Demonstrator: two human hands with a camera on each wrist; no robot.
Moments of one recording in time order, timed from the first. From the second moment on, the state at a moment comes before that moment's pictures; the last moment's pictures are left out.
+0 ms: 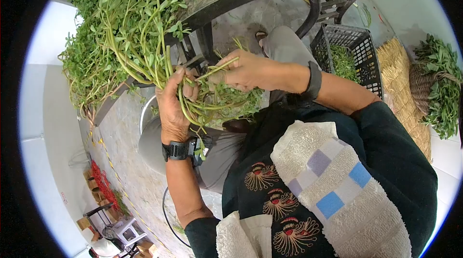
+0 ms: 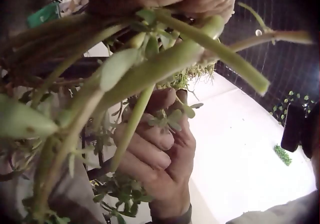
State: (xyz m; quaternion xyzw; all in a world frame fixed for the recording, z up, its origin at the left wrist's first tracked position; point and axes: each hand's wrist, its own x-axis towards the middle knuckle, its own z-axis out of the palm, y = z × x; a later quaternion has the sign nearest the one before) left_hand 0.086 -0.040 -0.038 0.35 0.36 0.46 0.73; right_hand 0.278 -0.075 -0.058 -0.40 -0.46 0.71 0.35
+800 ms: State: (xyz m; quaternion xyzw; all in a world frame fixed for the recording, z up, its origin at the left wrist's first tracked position) left_hand 0.050 -0.048 -0.029 0.41 0.38 0.43 0.71; right_hand 0.526 -0.121 -0.125 -0.79 -0.46 0.24 0.33
